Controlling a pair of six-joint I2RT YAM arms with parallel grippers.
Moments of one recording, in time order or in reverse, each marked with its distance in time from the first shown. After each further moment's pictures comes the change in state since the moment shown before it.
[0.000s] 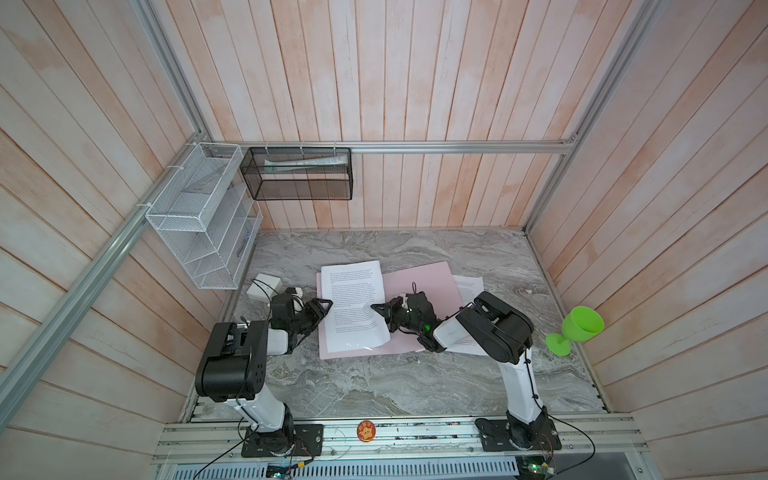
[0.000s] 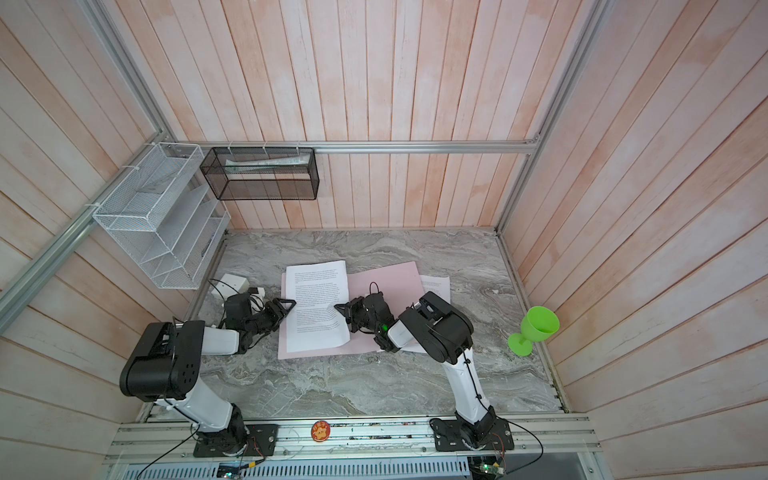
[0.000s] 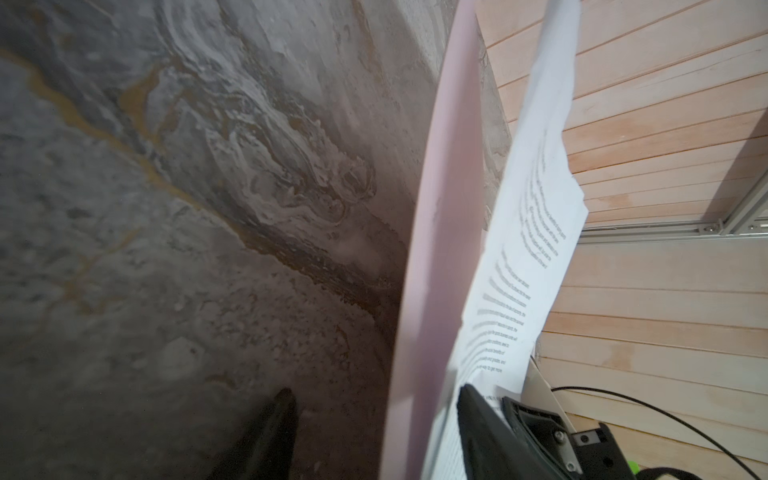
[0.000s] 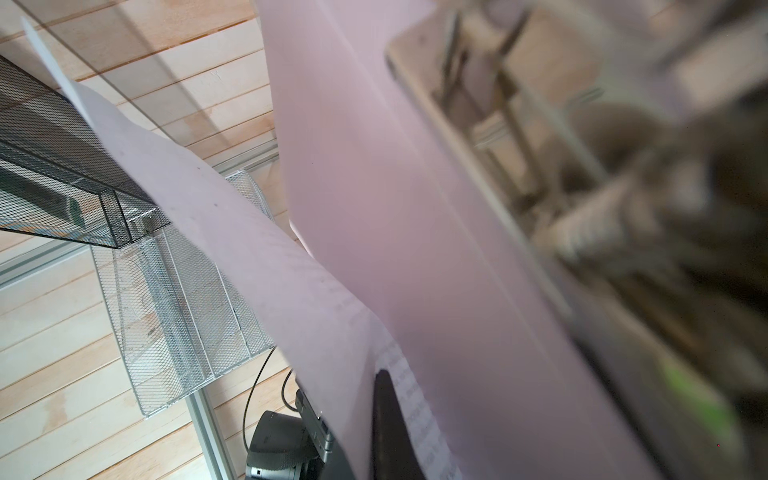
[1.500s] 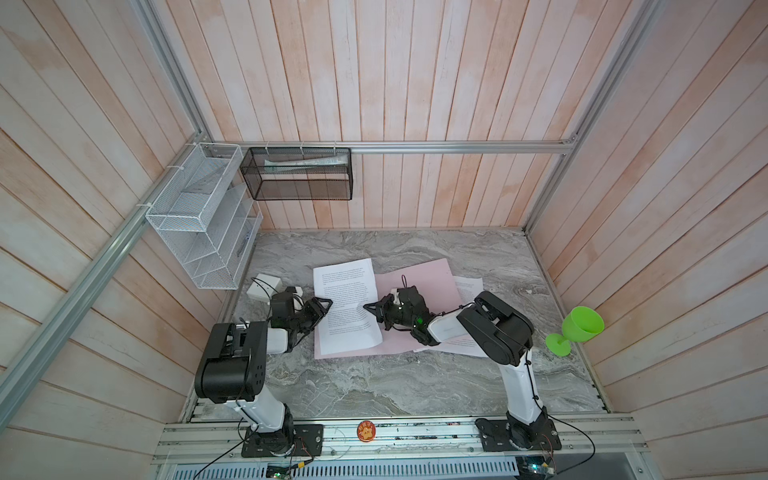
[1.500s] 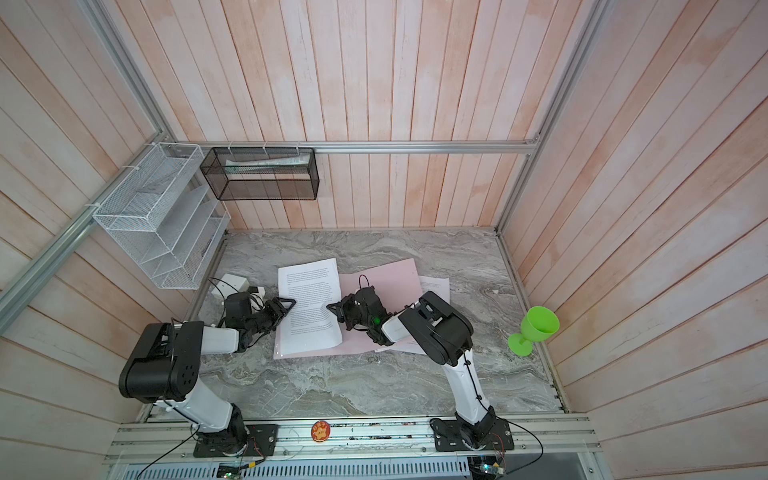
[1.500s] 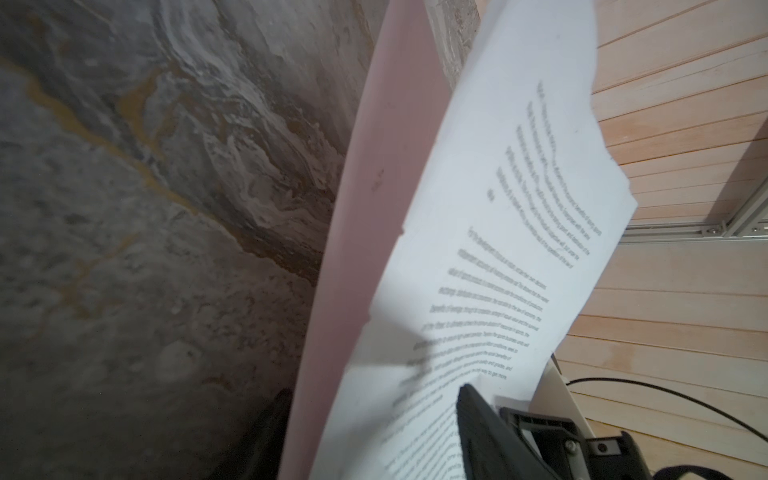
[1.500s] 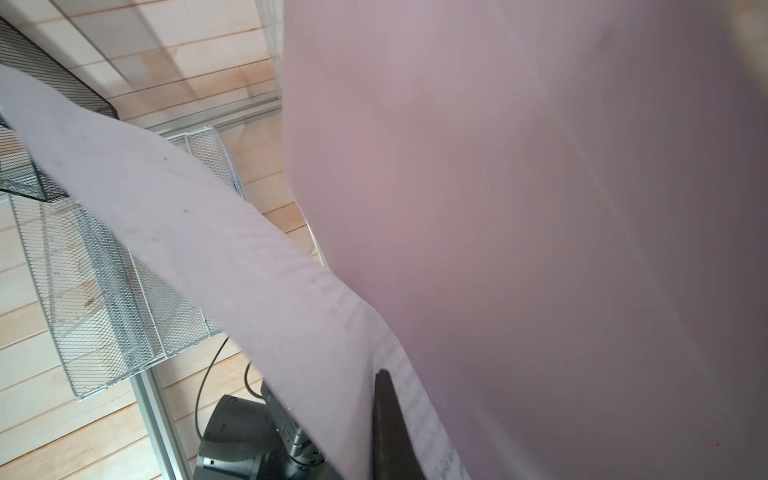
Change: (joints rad) left arm 0.000 -0.005 0.019 -0.032 0.000 0.001; right arm 0.031 -0.005 0.093 -0.156 -0.052 -0.116
